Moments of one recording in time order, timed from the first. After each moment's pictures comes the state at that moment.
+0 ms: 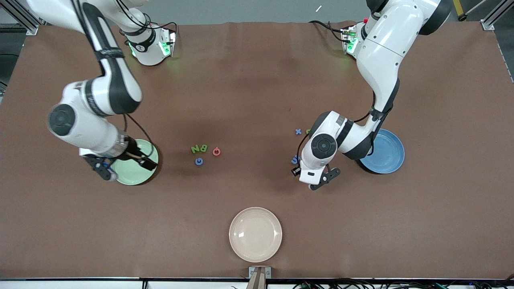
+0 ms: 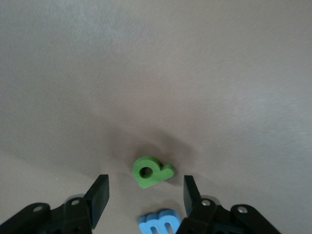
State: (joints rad) left arm -0.36 0.77 -0.20 -1.58 0.12 2.26 -1.13; right arm 0.27 0.33 -0.03 -1.87 0.15 2.19 0.87
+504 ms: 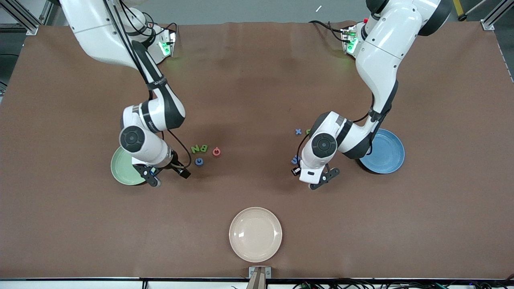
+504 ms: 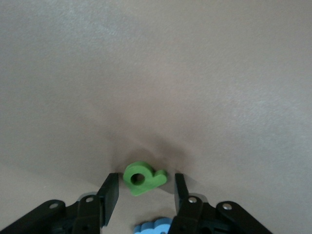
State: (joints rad) left arm -0.36 0.78 -0.19 -1.60 0.12 2.33 -1.14; right arm 0.37 0.56 -0.03 -1.85 0.11 2.37 1.00
